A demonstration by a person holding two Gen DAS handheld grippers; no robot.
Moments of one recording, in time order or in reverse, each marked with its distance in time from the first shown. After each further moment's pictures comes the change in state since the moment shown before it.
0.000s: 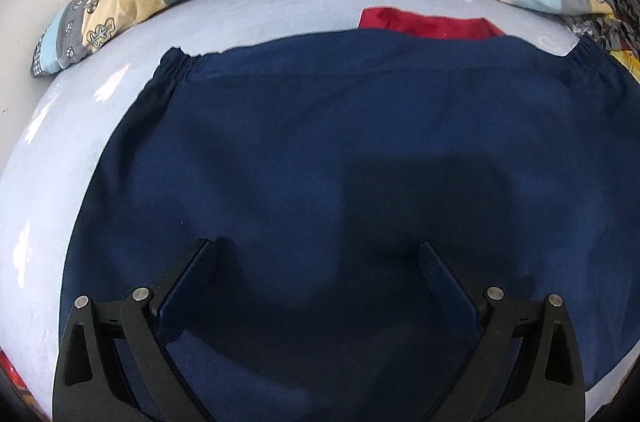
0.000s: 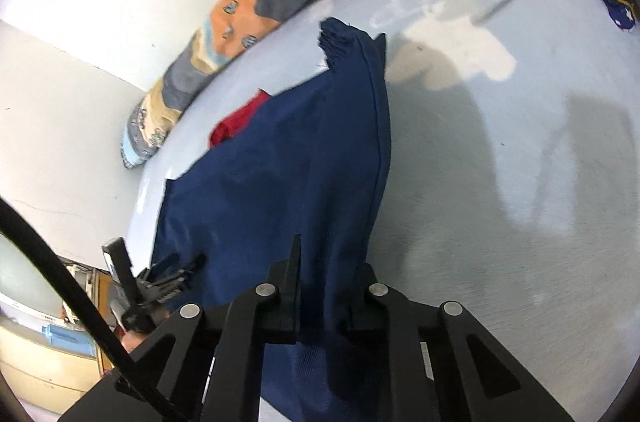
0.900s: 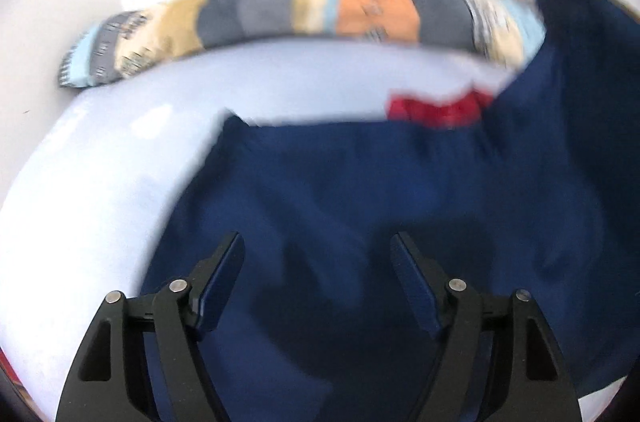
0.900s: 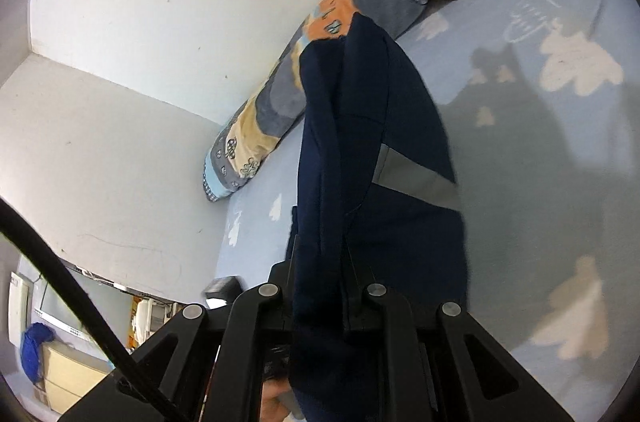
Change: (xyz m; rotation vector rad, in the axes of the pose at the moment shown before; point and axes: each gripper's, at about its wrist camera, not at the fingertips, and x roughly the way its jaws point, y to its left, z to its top) left arm -0.055 0.048 0.016 -0.094 -0.195 0.010; right arm -0.001 0.160 -0.018 0.076 -0.098 0.239
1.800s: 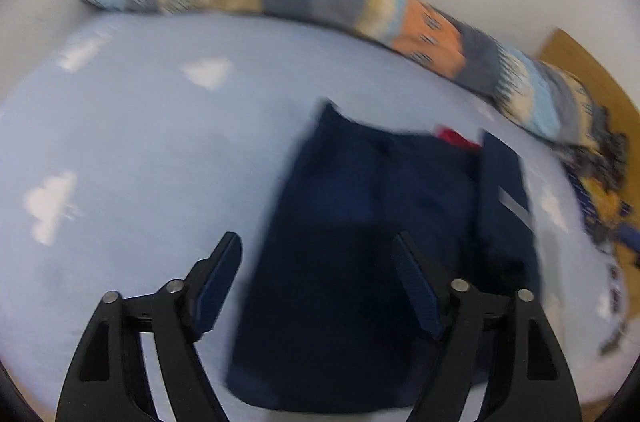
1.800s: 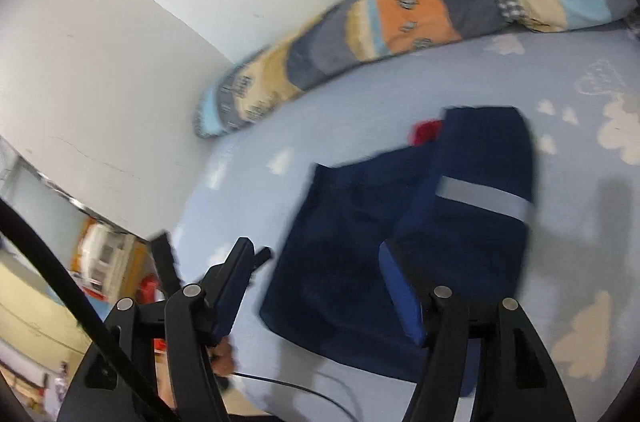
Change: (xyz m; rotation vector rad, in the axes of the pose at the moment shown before) left arm -0.028 0.123 -0.022 -0.234 0.142 -0.210; right arm 0.050 0.084 -0.045 -0.296 0.108 -0.140
